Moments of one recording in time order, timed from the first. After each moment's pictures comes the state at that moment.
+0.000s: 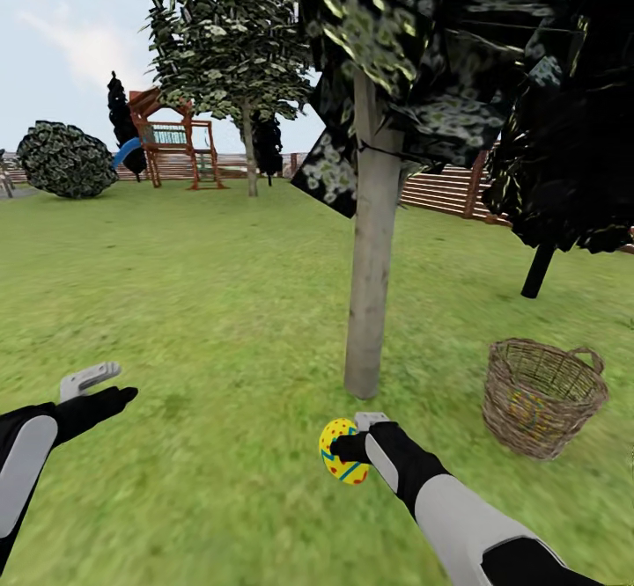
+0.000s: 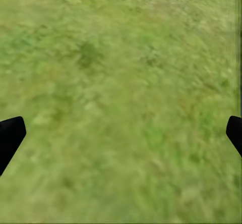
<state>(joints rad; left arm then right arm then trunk) -0.36 0.31 0.21 -1.60 0.74 0.95 0.46 -0.77 0.17 0.20 -0.38 -0.25 0.51 -0.05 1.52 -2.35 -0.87</state>
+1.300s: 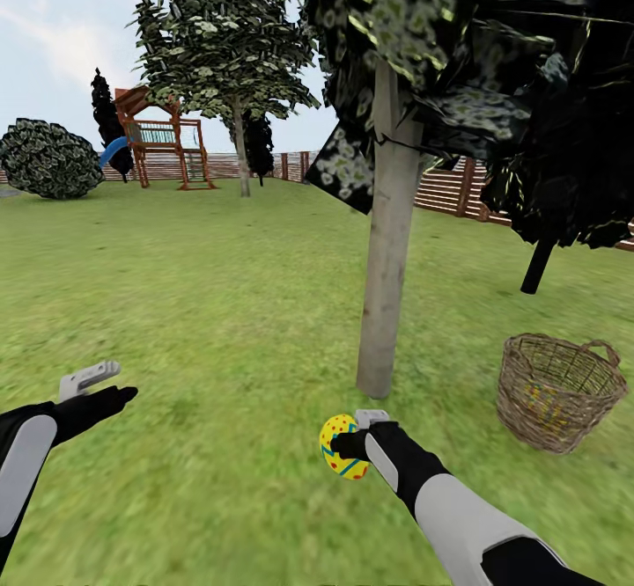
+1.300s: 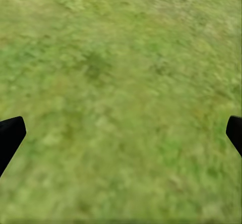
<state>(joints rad) -0.36 0.31 0.22 -1.60 0.74 0.95 0.46 -0.77 0.17 0.20 -0.38 -0.25 0.48 -0.05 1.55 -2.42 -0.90</state>
